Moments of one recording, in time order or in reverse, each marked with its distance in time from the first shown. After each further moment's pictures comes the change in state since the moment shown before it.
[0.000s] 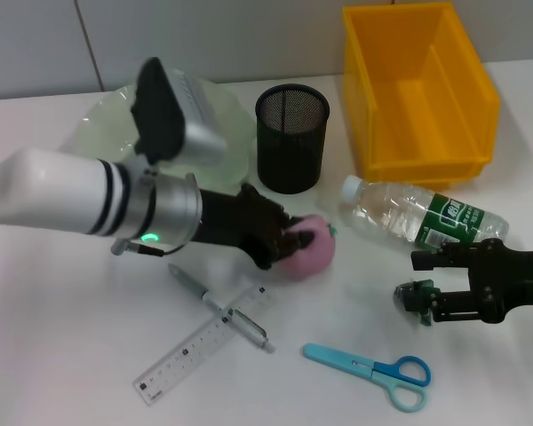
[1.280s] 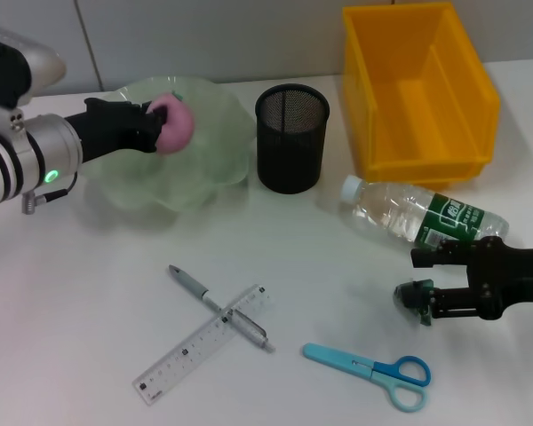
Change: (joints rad) left arm 0.097 -0.002 -0.380 -0.068 -0.143 -0.346 0.134; right arm 0.003 0.001 0.000 0.002 0.000 0.017 0.003
